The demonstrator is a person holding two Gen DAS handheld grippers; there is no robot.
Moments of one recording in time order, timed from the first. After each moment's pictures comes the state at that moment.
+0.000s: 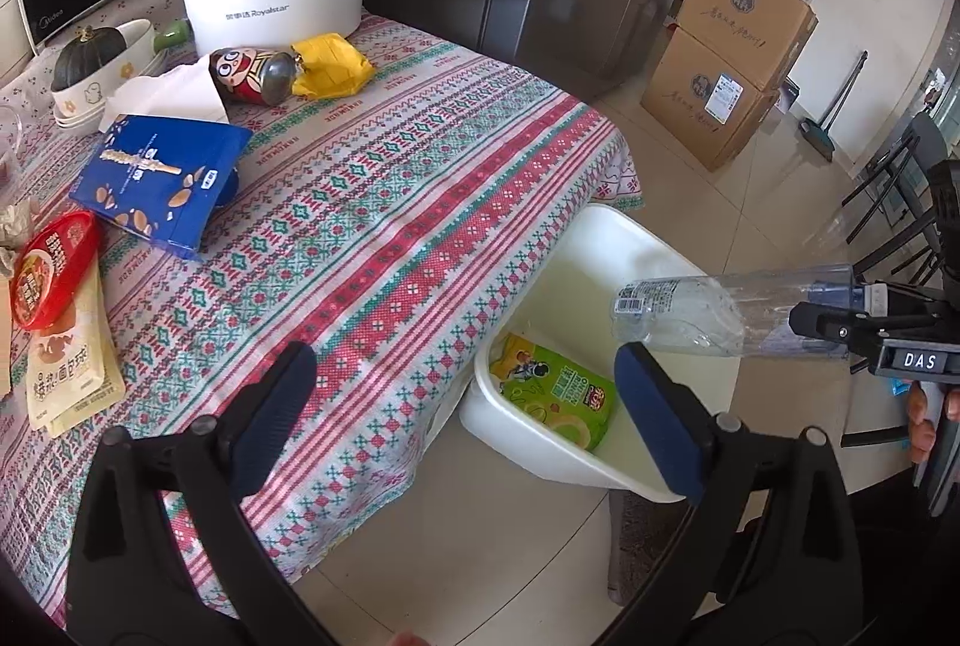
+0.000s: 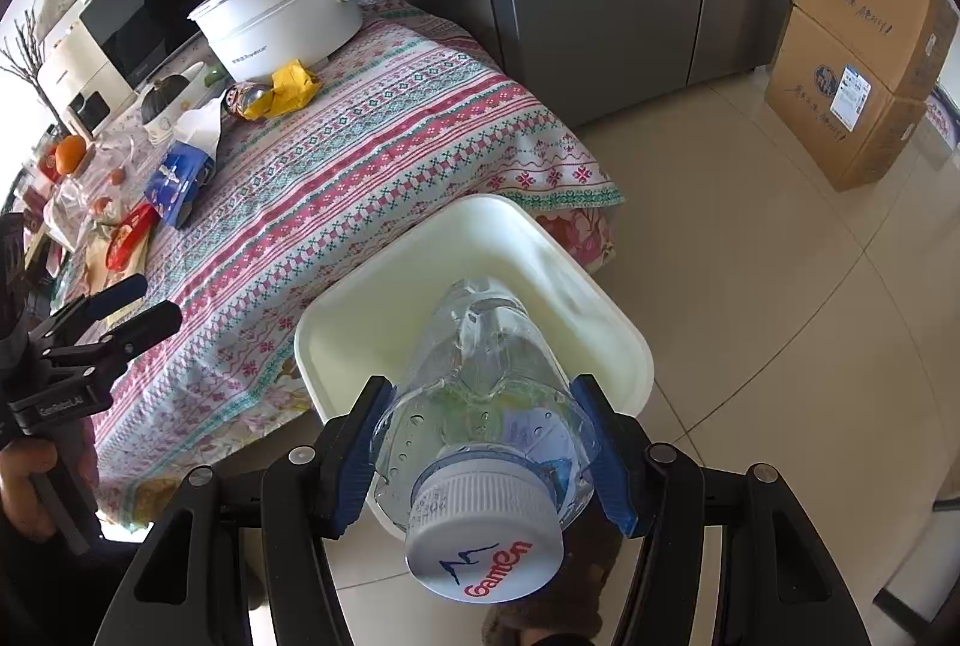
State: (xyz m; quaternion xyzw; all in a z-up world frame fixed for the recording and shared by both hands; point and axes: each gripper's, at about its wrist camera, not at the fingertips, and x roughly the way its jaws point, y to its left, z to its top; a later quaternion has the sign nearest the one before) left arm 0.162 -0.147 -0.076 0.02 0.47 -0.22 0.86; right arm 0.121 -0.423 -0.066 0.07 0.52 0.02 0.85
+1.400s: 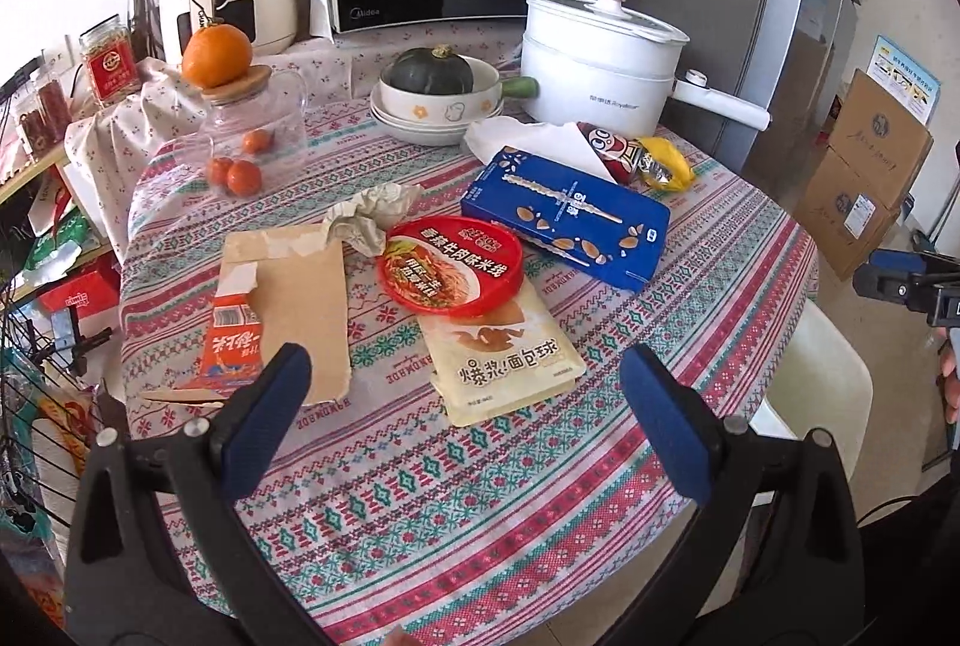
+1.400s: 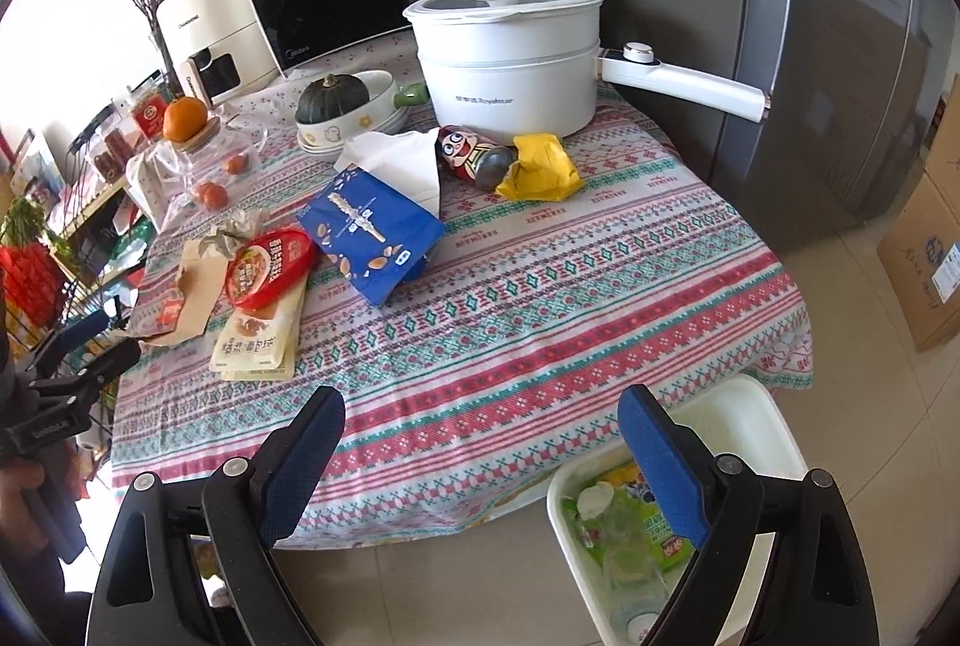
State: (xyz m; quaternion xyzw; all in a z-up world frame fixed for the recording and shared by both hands) left arm 0.154 0.097 -0.042 -0.02 0.39 -0.05 0.92; right arm 0.193 -0.206 -0.018 -0.01 0.45 0.13 0.88
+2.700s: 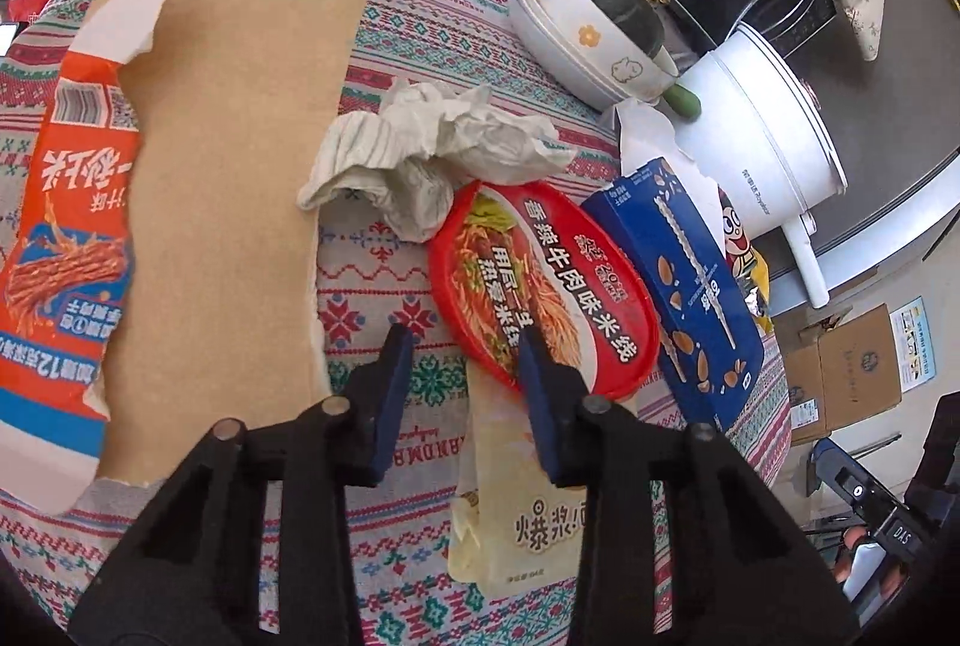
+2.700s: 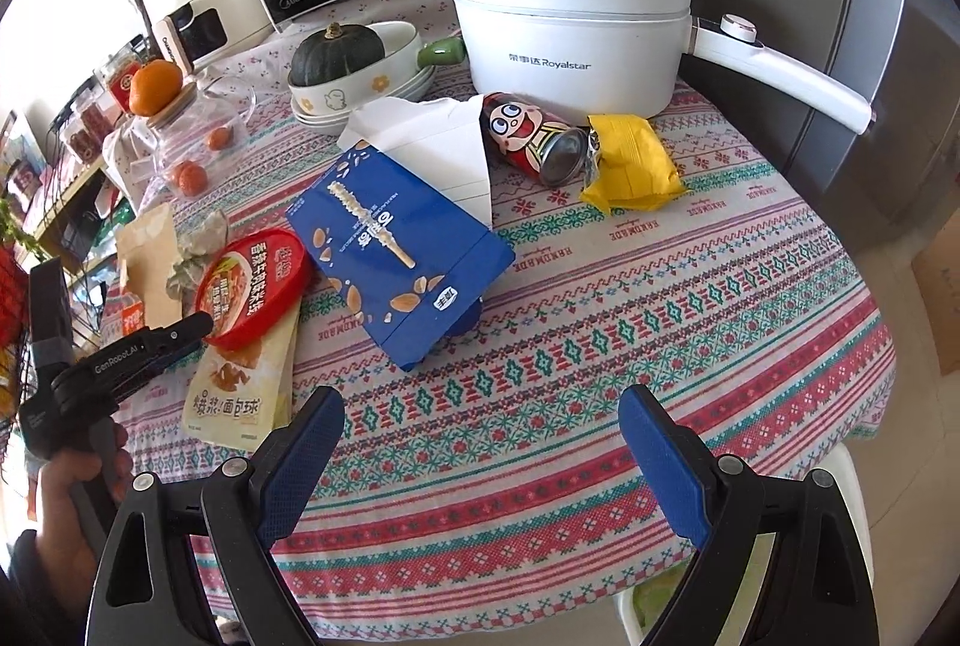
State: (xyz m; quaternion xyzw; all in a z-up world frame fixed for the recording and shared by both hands) left arm 0.249 0.164 -0.152 -0.31 0.45 0.00 0.84; right arm 0.281 -0.152 -0.067 -0.02 0.49 0.14 0.86
